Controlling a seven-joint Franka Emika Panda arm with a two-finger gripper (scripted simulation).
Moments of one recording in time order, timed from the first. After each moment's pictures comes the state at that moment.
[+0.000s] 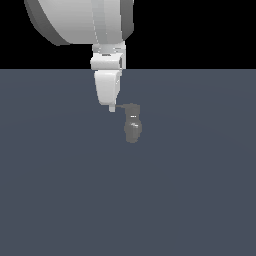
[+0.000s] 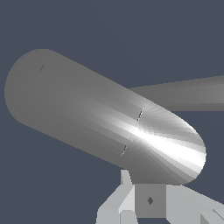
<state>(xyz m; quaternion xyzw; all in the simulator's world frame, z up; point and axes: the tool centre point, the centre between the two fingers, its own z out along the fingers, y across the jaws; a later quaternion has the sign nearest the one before) -0.005 0.049 0.175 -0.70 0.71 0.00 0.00</state>
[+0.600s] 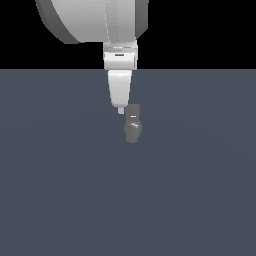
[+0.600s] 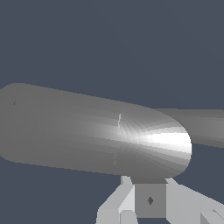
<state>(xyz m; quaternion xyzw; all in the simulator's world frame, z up) -0.021 0.020 0.175 -0.71 0.70 0.00 0.00</state>
